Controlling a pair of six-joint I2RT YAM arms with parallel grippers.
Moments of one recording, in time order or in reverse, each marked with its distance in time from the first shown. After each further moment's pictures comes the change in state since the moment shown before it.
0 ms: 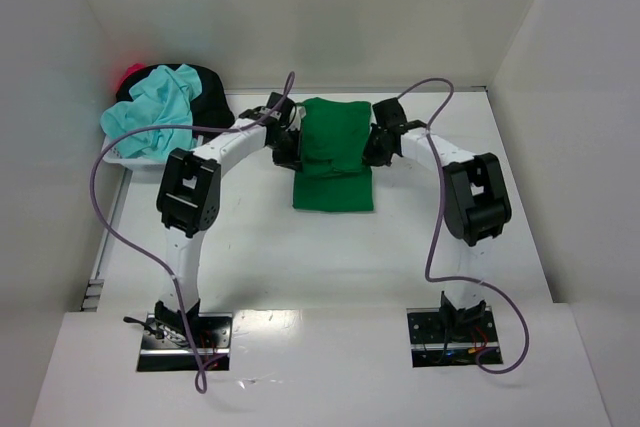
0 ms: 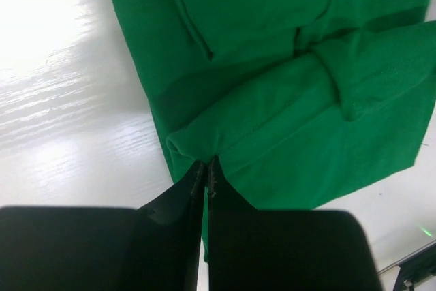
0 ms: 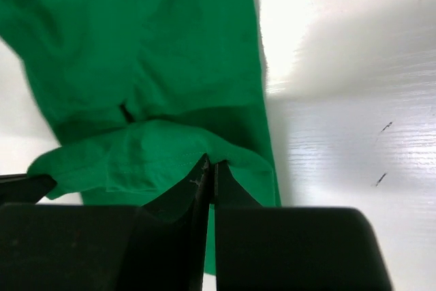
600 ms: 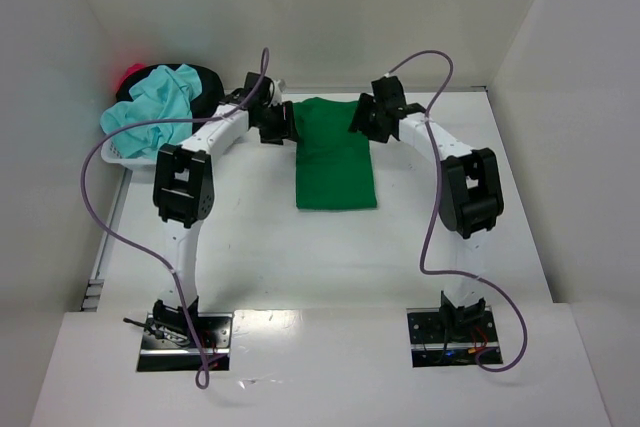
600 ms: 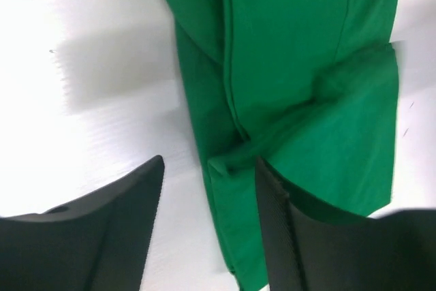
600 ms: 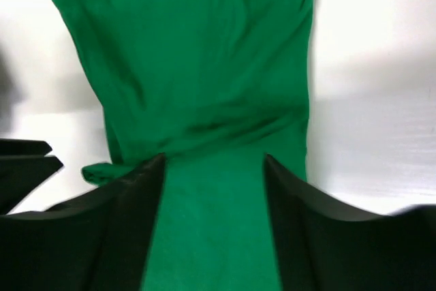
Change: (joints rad) left arm 0.113 0.087 0.161 0.062 0.058 0.005; right arm -0.008 0.097 0.209 0.044 -0.003 -0.074
